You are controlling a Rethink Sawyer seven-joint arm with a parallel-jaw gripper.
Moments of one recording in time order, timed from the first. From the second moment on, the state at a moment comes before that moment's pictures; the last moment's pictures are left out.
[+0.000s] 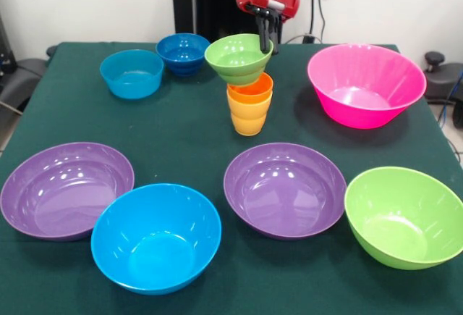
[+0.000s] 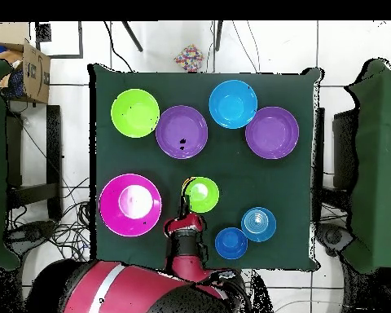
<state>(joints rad) -0.06 -0.36 -0.32 2.18 -0.36 -1.27 1.44</state>
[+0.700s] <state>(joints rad) -0.04 -0.31 -0.32 2.20 -0.35 -1.34 1.44</state>
